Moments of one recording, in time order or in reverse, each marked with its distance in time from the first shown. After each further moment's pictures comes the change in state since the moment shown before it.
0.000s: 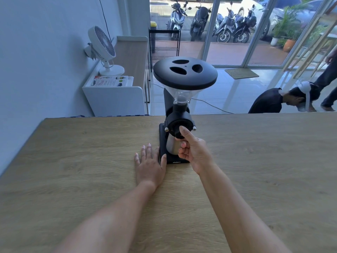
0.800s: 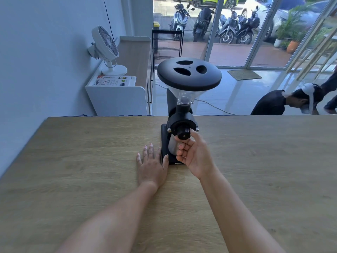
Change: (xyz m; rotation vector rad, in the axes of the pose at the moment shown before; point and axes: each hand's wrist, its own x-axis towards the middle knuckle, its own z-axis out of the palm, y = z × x) left_hand 0.000 0.000 -0.001 -0.010 -0.003 -0.005; right_hand -0.002 0.004 0.000 0.121 -0.161 0.080
